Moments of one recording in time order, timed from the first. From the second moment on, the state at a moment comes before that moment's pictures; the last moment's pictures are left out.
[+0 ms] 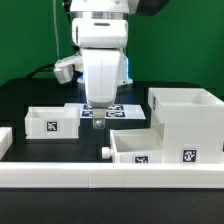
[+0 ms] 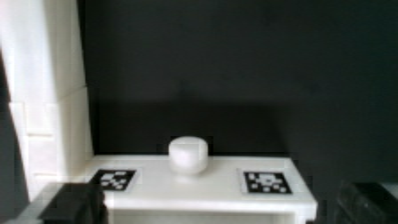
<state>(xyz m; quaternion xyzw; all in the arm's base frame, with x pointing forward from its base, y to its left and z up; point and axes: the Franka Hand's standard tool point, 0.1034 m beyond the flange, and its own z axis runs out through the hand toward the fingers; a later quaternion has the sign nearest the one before) 0.581 -0.061 0.058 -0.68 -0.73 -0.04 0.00</state>
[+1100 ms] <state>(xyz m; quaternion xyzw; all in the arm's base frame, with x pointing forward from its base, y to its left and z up) 0.594 -0.046 0.017 -0.69 -0.72 -0.08 0.01</state>
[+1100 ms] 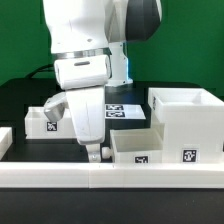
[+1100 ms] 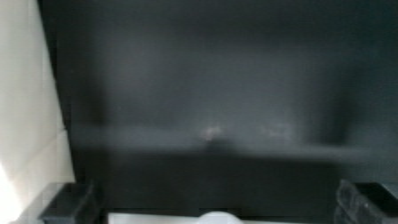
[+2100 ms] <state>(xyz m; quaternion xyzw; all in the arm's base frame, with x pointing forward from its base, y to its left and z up) 0.597 -0.013 0.017 -0.69 -0.72 -0.08 0.02</state>
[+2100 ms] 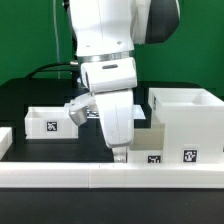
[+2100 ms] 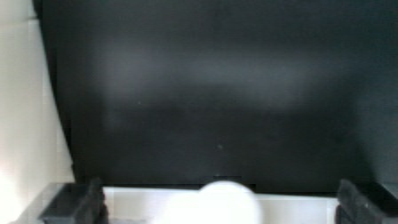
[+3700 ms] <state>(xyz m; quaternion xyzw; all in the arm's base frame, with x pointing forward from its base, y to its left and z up) 0.599 0.026 0.008 -0.66 -0.75 -0.09 0.01</state>
